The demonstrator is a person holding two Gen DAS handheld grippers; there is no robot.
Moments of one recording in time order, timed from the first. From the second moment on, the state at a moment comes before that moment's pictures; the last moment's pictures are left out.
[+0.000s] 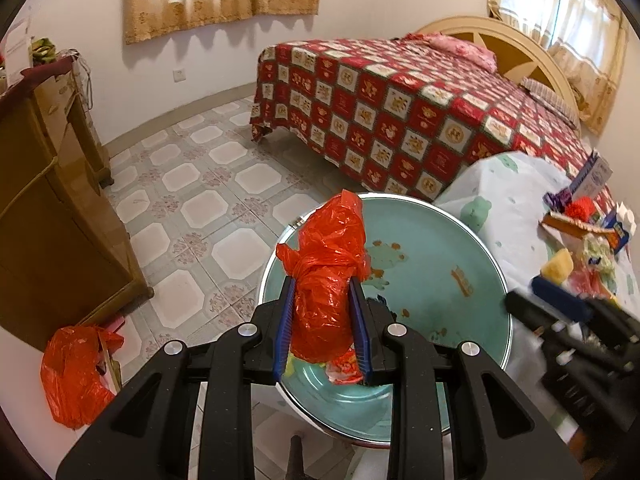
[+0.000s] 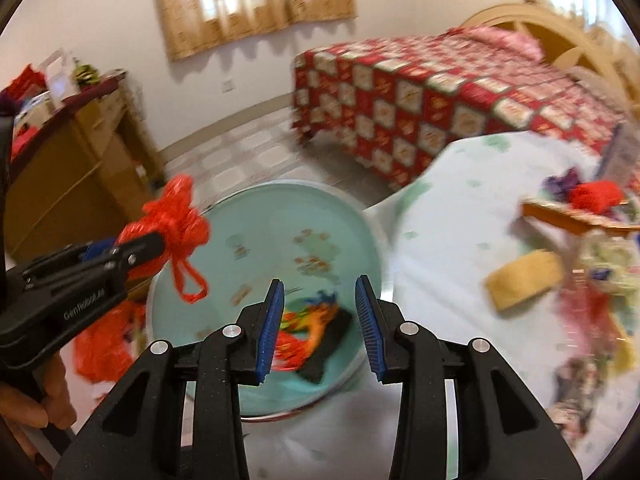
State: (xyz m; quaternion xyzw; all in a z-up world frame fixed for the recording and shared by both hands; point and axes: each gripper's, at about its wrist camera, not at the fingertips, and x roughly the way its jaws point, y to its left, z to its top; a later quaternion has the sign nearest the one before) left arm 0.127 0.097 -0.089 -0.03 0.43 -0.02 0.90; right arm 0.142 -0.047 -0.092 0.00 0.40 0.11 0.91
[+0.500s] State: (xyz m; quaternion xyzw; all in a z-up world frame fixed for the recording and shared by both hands) left arm 0.121 0.077 -0.088 0.02 0.41 -0.01 0.91; right arm 0.115 -0.102 -0.072 0.06 0.36 0.03 0.93
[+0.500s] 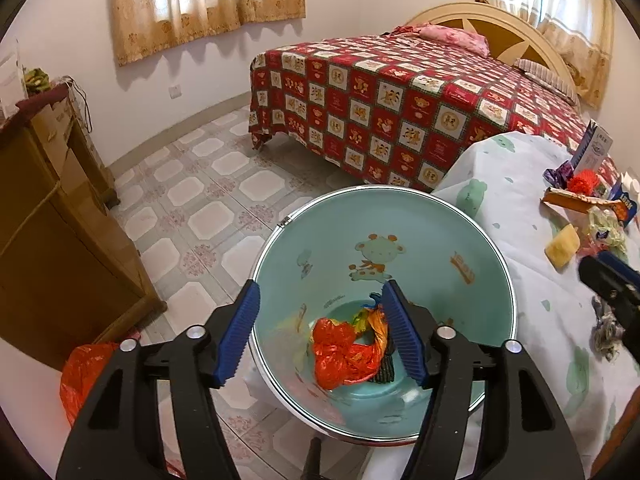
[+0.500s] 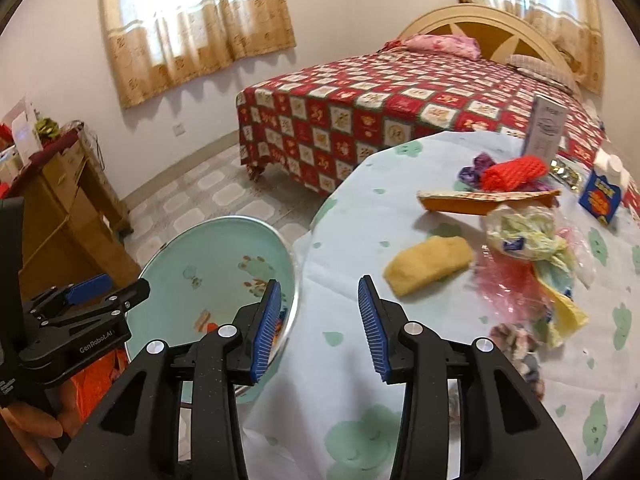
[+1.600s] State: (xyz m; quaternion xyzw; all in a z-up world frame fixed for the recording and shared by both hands) left arm 0.081 -0.037 -0.070 0.05 0.38 -0.12 0.92; right arm 0.024 -0.265 -0.069 0.10 0.32 -0.17 0.93
